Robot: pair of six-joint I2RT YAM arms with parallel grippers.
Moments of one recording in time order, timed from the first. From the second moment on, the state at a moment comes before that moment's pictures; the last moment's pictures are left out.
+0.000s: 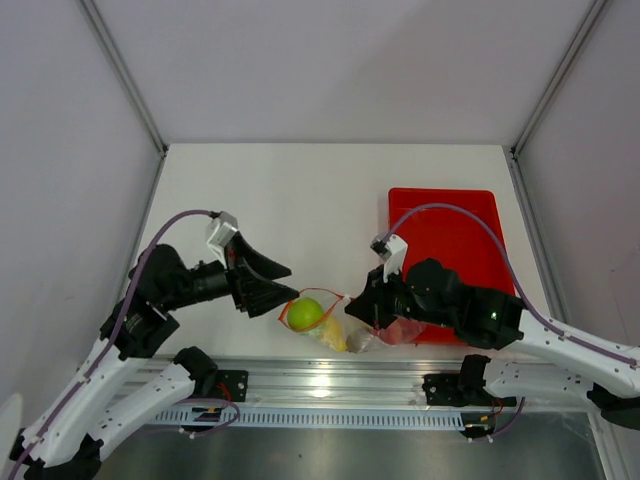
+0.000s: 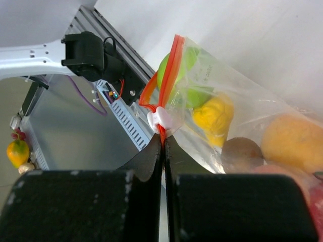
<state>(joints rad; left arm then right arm) -0.64 0.53 0.84 -0.35 0.55 -0.49 1.19 0.86 0.95 -0.50 0.05 0.63</state>
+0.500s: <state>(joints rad) -0.70 0.80 0.93 -0.34 0.49 -0.44 1.19 0.97 1.08 -0.65 0.11 0.61</state>
